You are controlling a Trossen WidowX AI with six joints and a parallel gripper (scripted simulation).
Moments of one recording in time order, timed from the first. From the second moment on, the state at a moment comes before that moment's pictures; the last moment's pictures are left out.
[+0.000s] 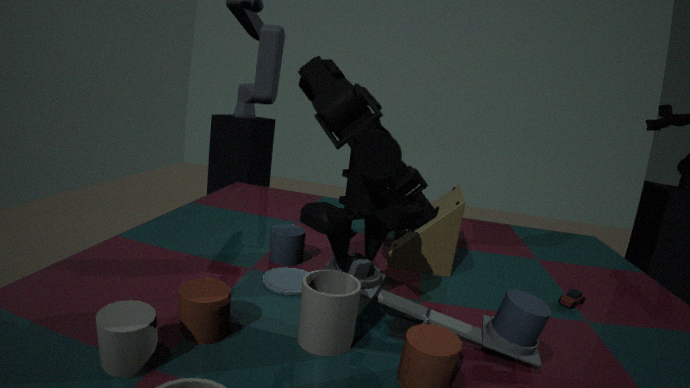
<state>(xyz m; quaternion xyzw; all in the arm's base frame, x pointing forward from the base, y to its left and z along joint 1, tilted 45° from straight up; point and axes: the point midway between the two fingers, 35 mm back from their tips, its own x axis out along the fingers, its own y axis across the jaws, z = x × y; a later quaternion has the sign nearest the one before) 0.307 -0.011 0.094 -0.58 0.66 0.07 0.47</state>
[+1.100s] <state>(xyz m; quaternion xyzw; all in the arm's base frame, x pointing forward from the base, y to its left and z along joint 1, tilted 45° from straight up) 0.307 0.023 0.124 -0.58 0.65 0.08 0.48</state>
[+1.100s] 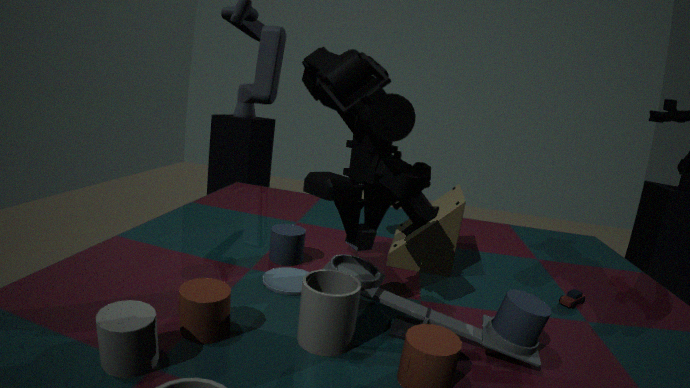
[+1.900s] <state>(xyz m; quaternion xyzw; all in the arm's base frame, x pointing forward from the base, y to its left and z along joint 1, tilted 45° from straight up) 0.287 -0.048 0.163 -0.57 0.66 0.09 0.48</state>
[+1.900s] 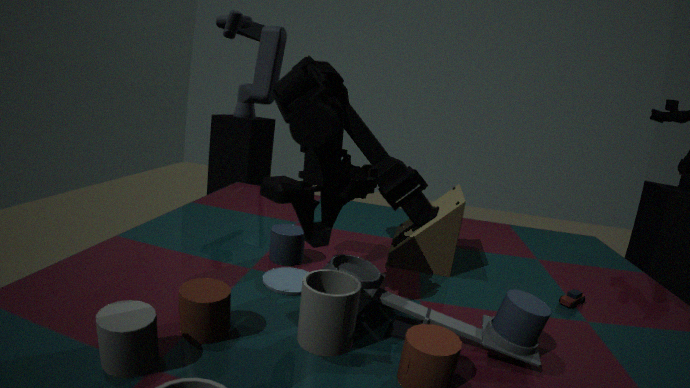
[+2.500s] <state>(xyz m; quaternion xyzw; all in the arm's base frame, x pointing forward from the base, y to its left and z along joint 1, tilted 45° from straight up) 0.258 -0.128 0.162 -0.58 0.66 0.07 0.47</state>
